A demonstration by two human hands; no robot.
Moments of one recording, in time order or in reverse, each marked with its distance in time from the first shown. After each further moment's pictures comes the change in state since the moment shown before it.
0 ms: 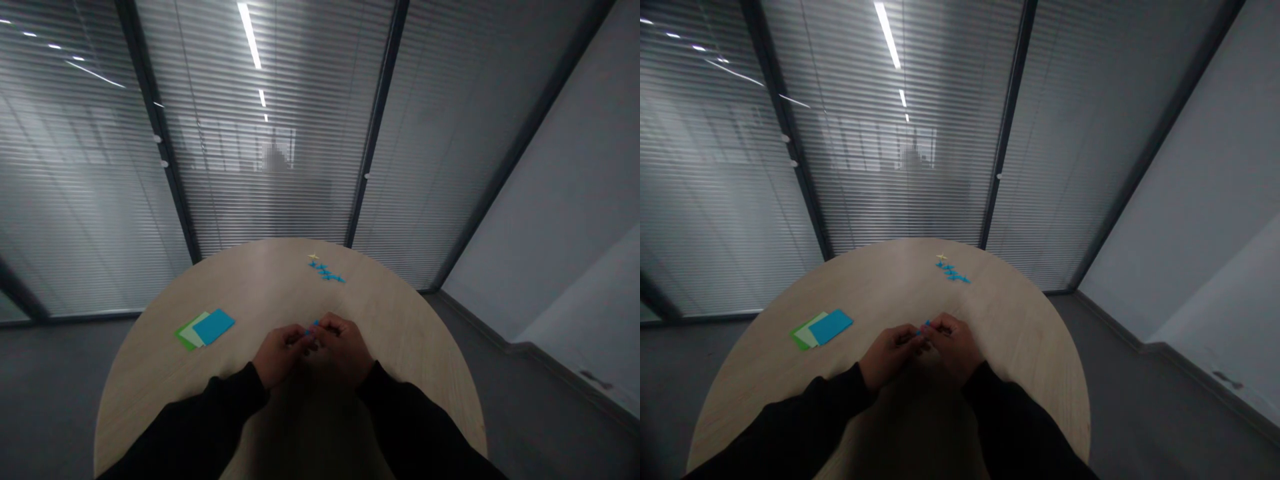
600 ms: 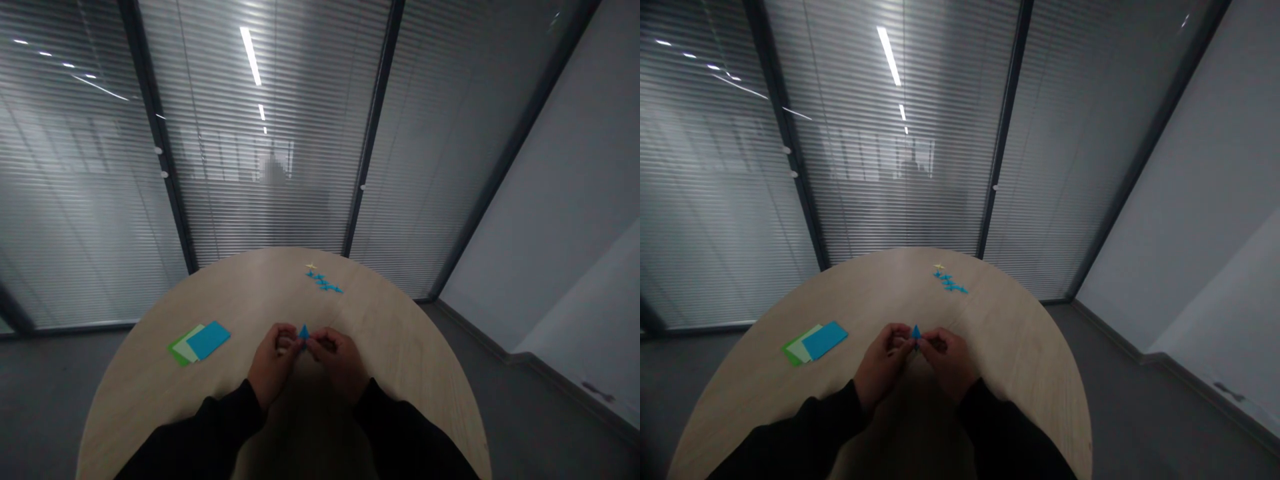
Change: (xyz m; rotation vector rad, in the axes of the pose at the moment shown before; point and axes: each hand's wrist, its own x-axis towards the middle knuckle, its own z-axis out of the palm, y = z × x) left_hand 0.001 0.001 0.003 -0.048 0.331 0.024; right_hand -0.001 0.014 0.008 0.008 0.055 0.032
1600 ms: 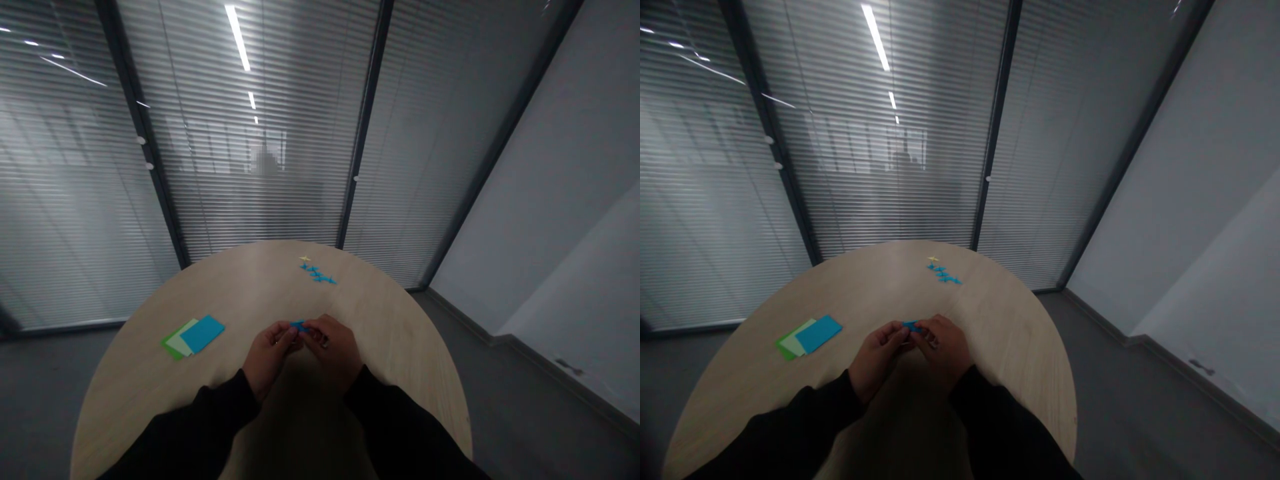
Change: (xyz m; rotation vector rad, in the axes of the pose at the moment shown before) left_hand -0.003 -0.001 0.005 -0.498 -0.160 -0.199; right_hand -0.001 -0.002 -0.011 -0.523 0.028 -0.419
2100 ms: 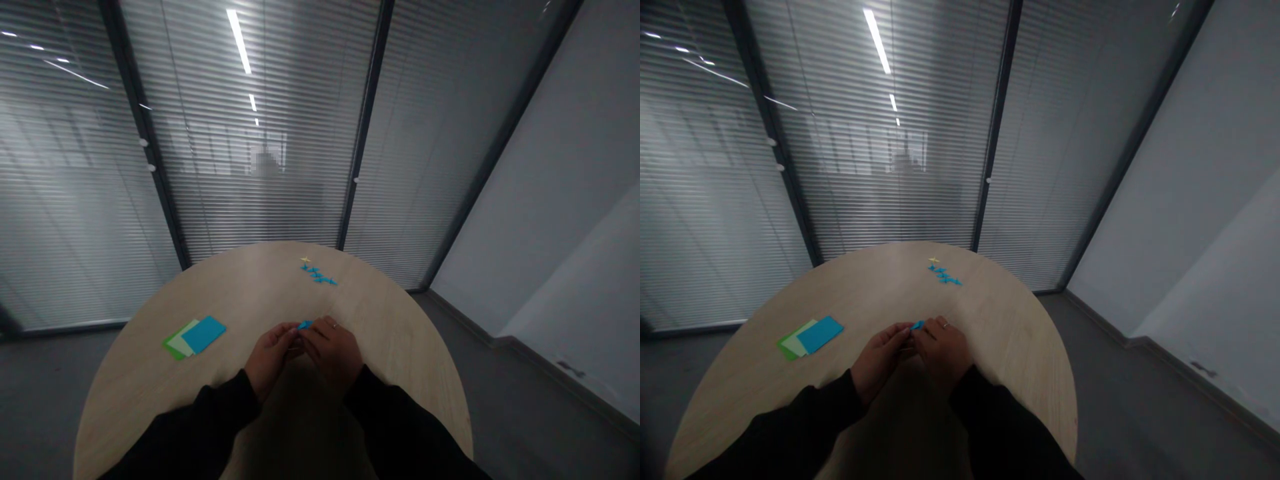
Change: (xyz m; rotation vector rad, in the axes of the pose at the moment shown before) left_hand 0.003 -0.008 -0.002 -0.147 -0.034 -0.077; right_hand -0.002 0.001 0.002 -0.548 0.012 -0.390
